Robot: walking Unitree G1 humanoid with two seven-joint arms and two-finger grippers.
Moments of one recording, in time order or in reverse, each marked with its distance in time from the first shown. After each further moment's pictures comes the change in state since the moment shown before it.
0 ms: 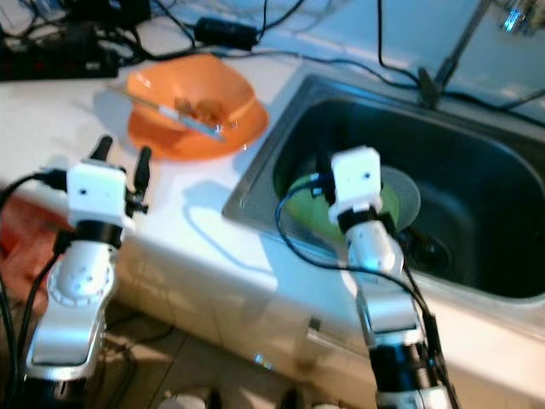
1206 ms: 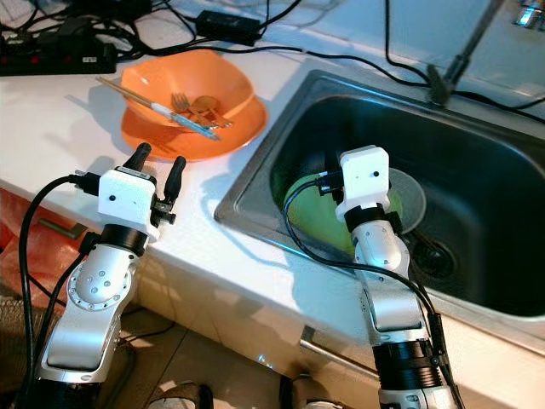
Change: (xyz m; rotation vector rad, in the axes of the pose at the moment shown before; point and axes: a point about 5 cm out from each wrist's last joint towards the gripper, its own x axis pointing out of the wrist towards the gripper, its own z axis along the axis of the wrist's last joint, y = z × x) left arm -0.003 -0.021 0.002 -0.062 -0.003 -0.136; right arm -0.001 -0.007 -0.006 0.003 0.026 -0.022
